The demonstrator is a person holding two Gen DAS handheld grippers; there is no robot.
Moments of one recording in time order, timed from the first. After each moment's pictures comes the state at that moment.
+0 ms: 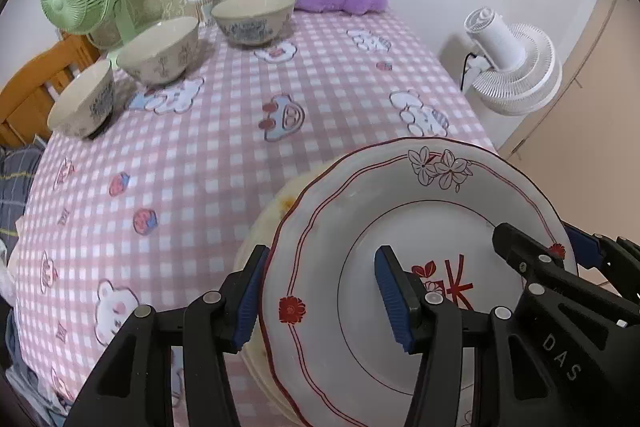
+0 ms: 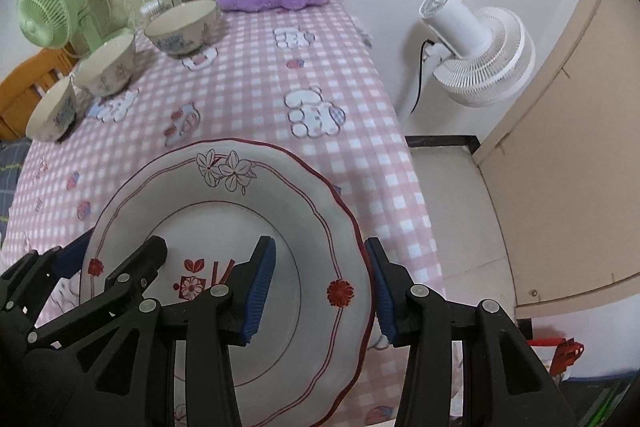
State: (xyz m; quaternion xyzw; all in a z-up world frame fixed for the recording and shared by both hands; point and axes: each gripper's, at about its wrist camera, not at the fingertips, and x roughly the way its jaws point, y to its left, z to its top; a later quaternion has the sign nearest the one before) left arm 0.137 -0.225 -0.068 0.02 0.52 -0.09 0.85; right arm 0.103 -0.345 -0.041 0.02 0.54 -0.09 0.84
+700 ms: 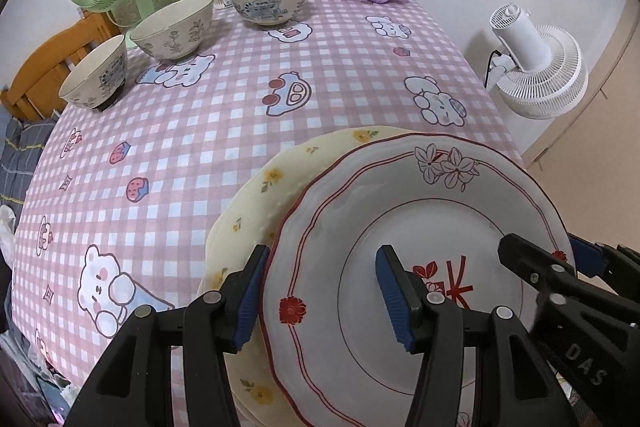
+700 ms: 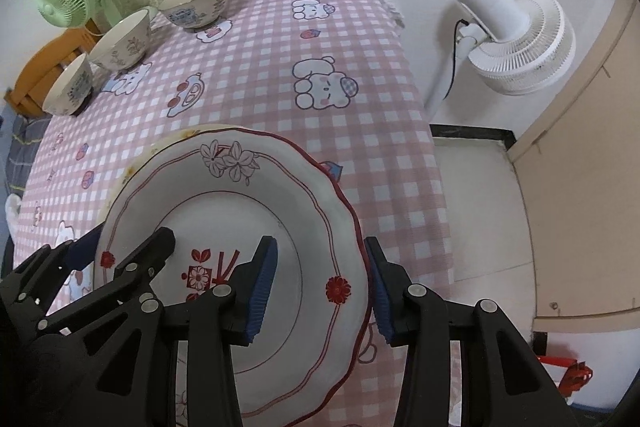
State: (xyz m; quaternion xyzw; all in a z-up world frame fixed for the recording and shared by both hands) left arm 0.132 -0.242 -0.087 0.01 0.52 -0.04 0.85; right arm 0.106 -0.378 -0.069 0.04 0.56 -0.01 0.83
